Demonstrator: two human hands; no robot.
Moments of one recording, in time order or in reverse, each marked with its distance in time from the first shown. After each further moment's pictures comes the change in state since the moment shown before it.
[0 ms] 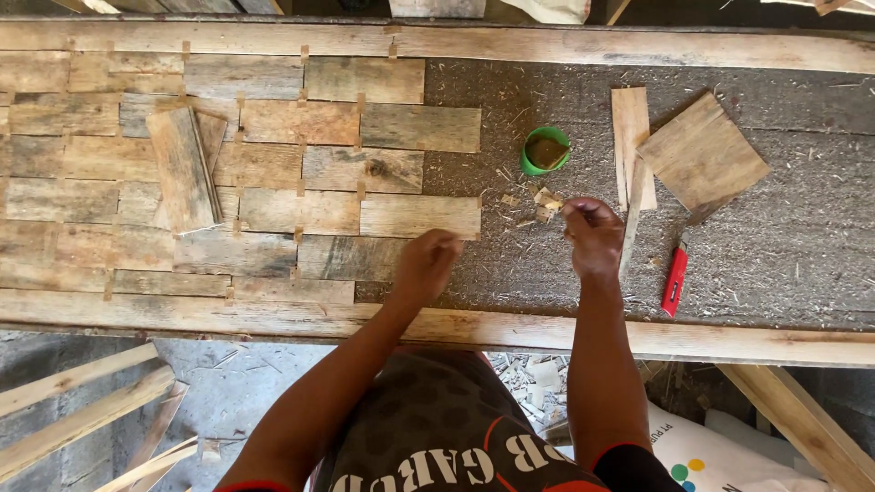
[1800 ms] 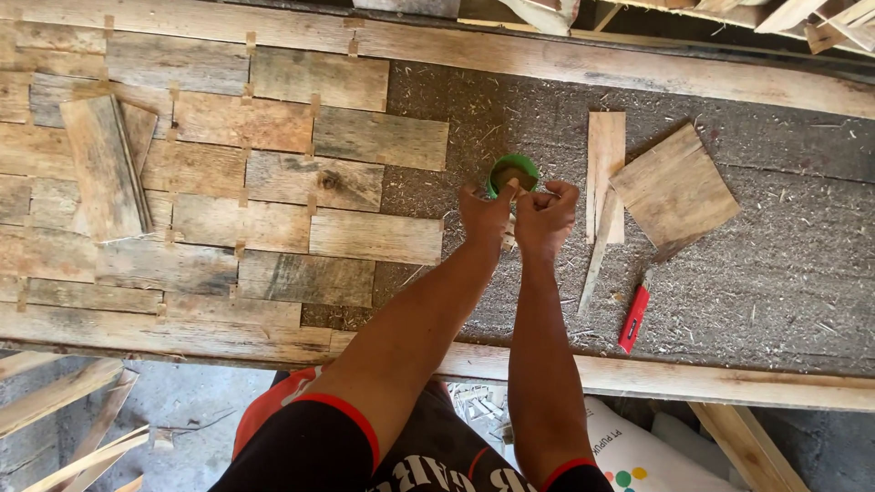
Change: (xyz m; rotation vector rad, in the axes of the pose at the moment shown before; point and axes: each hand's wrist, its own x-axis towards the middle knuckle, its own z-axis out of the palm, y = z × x) left_hand 0.204 0.006 0.207 -0.545 0.546 -0.510; right_hand 0.099 0.036 0.037 -0.593 0.240 -0.078
